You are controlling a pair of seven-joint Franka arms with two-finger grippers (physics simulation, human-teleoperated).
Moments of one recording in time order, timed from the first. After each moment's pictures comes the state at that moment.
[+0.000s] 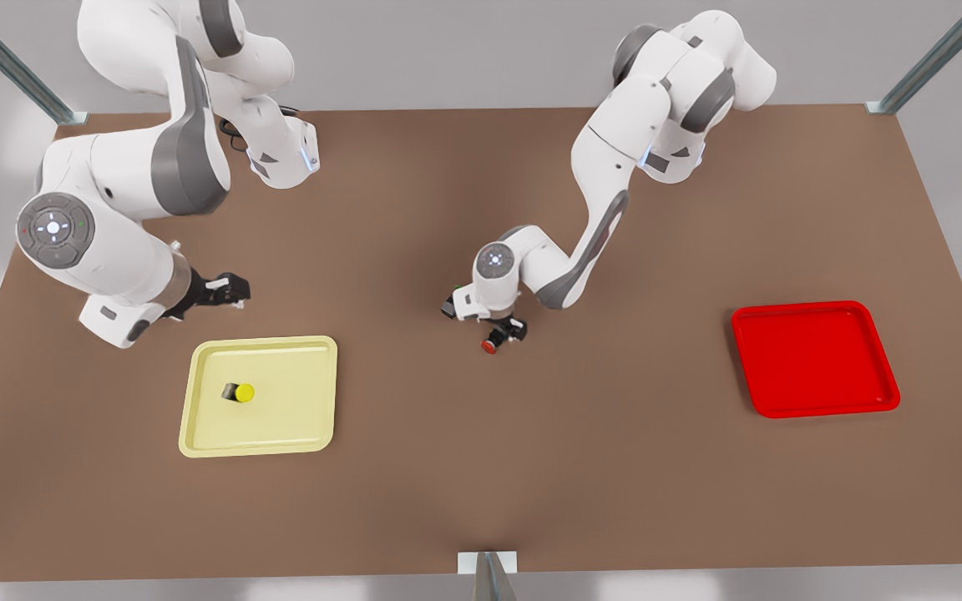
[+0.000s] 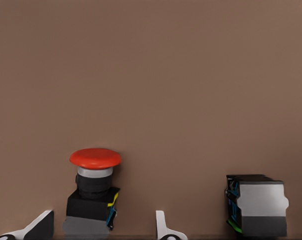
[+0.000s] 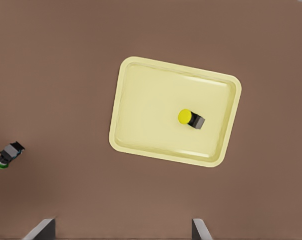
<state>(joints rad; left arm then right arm) -0.71 0.75 -0.09 -1.65 0.18 2.40 -0.31 0.33 0.34 -0.18 -1.15 0.04 1.33 -0.06</state>
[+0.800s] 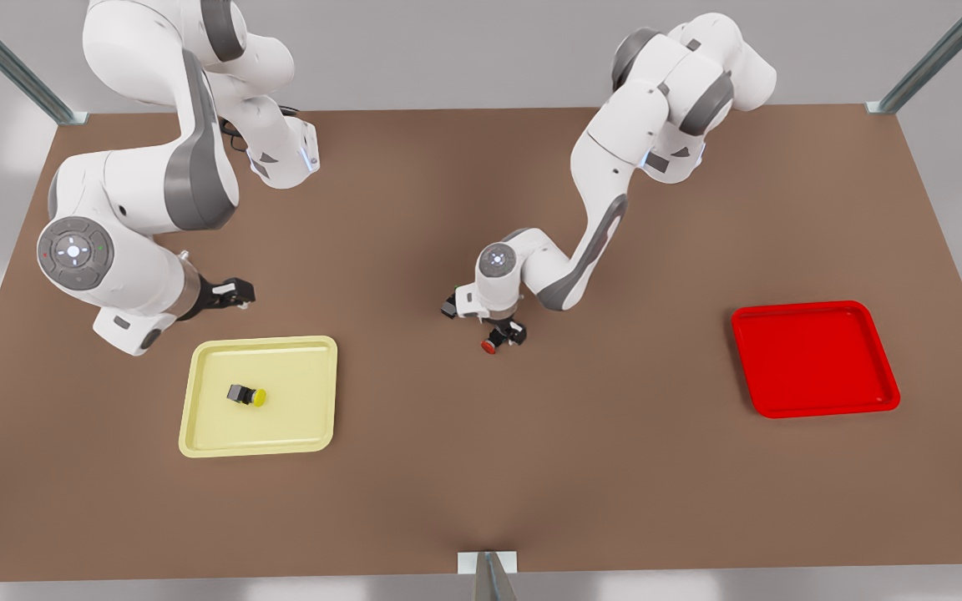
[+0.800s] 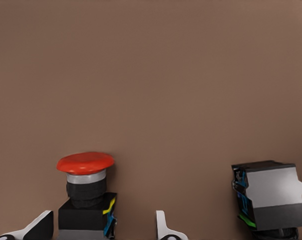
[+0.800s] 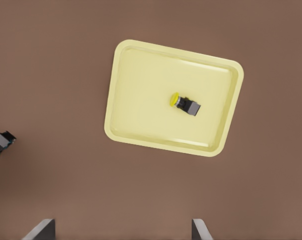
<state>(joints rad) -0.71 0.78 -0.09 -1.66 0.22 2.46 -0.21 0.33 0.36 -0.18 -1.16 0.02 1.30 -0.06</state>
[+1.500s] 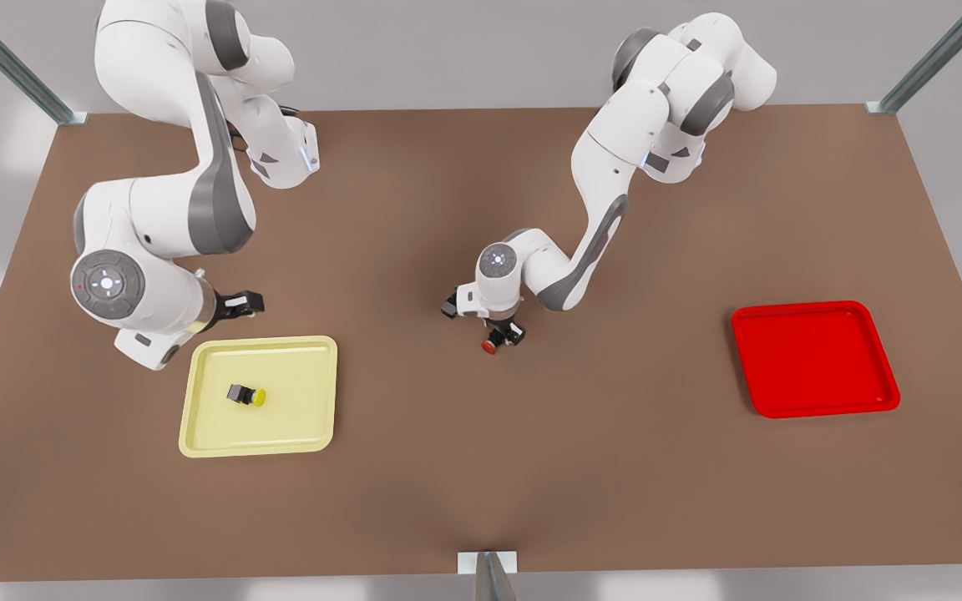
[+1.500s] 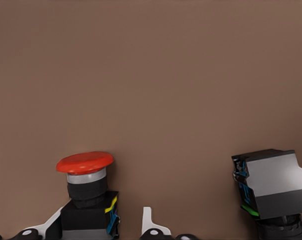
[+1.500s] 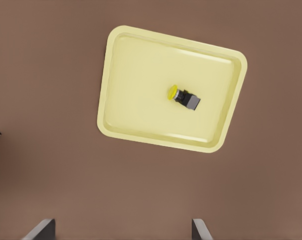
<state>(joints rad) -0.71 0.77 -0.09 -1.67 0.23 2.45 -0.16 0.33 0.41 -0.17 -1.18 0.00 1.30 -0.06</state>
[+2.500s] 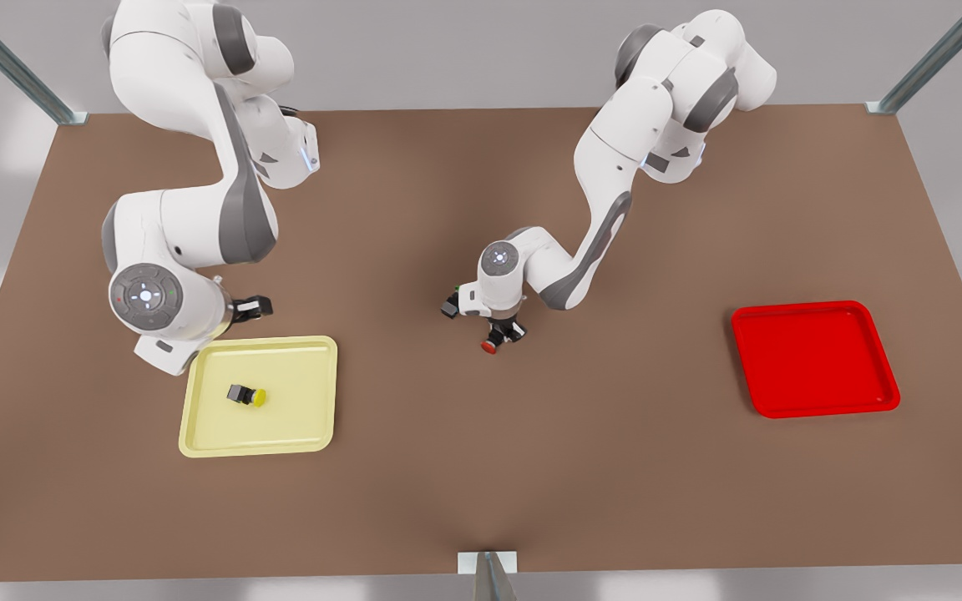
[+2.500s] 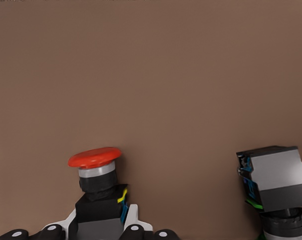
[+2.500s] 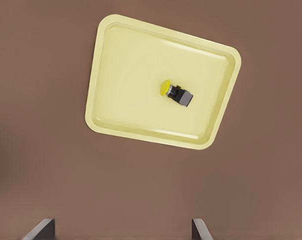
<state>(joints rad) -0.70 0.75 -0.09 -1.68 0.24 2.45 -0.17 0.36 0.44 -0.17 -1.18 -0.07 1.29 -0.06</state>
